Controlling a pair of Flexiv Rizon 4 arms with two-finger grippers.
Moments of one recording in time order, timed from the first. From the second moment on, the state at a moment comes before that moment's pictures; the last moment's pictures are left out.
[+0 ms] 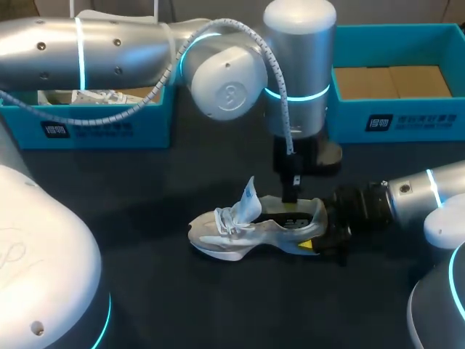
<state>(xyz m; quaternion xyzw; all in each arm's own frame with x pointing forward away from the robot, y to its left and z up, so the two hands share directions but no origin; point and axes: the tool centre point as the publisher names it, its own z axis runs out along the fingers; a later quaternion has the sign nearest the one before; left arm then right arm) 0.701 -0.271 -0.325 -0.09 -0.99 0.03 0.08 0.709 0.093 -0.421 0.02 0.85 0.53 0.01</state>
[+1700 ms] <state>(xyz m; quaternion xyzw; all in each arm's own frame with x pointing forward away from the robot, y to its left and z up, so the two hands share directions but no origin) 0.678 -0.232 -0.390 -0.09 -0.99 0.00 0.06 0.709 0.093 -0.421 0.02 0.85 0.53 0.01</state>
